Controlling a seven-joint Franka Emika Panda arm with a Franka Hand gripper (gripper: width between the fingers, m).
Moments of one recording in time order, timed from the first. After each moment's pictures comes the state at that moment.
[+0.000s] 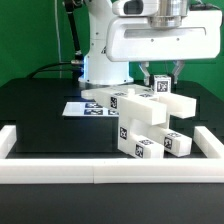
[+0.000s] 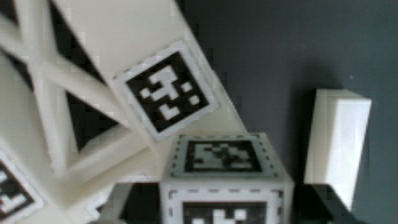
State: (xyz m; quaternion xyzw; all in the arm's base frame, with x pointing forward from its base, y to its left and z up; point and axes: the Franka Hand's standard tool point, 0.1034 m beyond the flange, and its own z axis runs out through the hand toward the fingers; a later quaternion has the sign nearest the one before) arm 0.512 0.070 0.114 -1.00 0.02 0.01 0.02
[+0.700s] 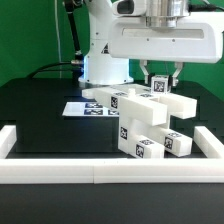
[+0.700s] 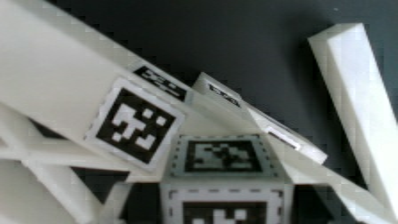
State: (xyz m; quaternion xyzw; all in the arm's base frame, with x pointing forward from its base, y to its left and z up) arm 0.512 0.072 0.113 -0.97 0.24 0.01 0.02
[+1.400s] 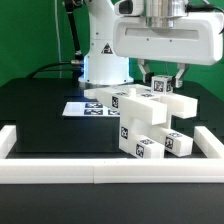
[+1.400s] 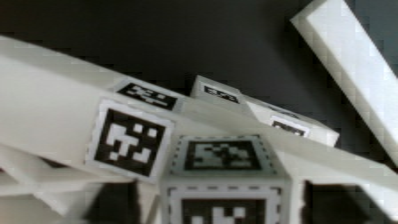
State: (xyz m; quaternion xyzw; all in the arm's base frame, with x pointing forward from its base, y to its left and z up) arm 0.512 0.074 0.113 -0.94 0.33 0.02 0.02
